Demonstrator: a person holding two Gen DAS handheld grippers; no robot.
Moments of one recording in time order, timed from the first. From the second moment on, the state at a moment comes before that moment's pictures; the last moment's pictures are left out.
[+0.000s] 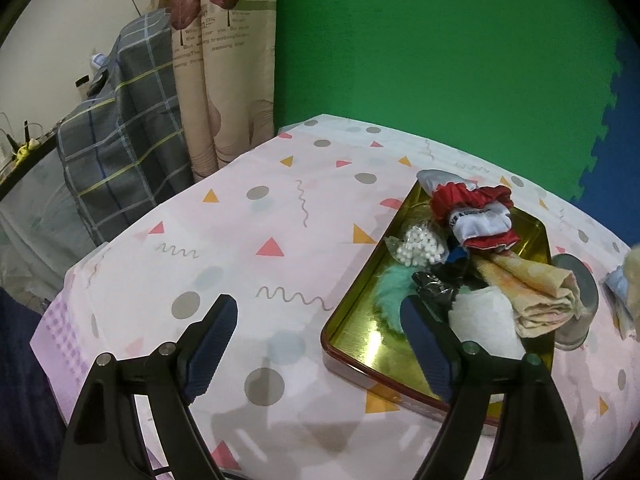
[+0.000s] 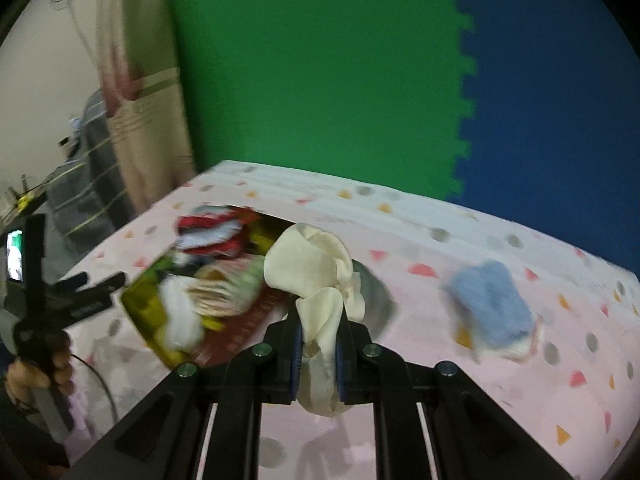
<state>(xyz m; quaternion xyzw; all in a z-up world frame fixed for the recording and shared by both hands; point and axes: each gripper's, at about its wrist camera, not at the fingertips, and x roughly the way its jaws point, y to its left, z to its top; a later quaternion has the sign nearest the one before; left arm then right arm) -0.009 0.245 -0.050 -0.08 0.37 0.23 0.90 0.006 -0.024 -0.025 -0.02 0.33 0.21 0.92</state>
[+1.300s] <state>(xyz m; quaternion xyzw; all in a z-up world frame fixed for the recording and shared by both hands) -0.007 0.258 -0.060 -0.10 0.38 0.23 0.89 0.076 0.130 -0.063 -0.03 0.38 0.29 0.88</state>
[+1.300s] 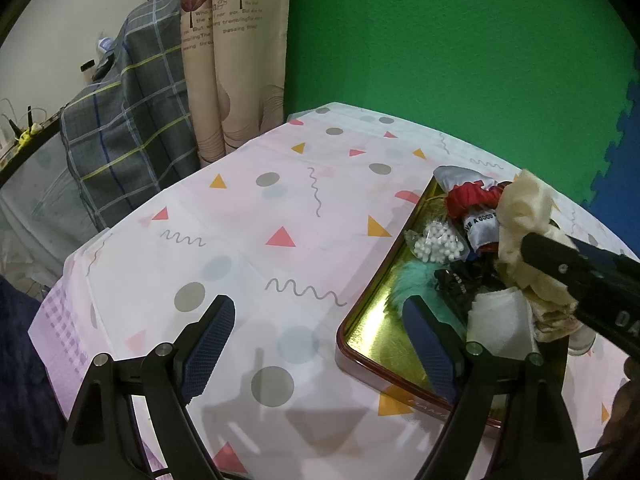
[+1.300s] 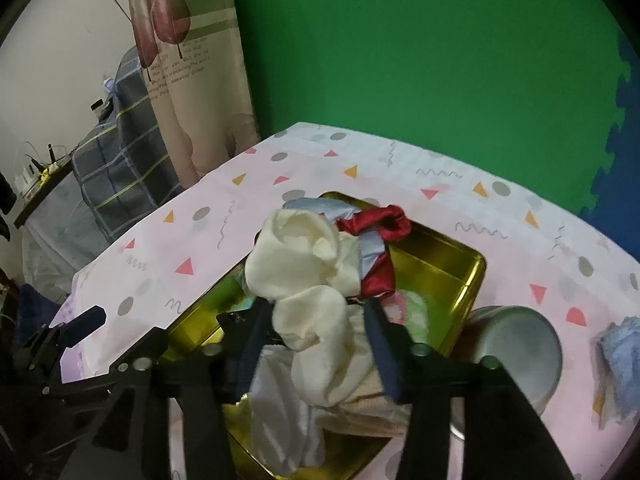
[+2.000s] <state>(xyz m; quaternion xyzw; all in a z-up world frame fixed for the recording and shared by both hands) -0.007 0.256 -0.057 -0.08 0.38 0.24 0.89 0.070 -0.027 -0.039 -0.01 0.35 0.16 0.92</state>
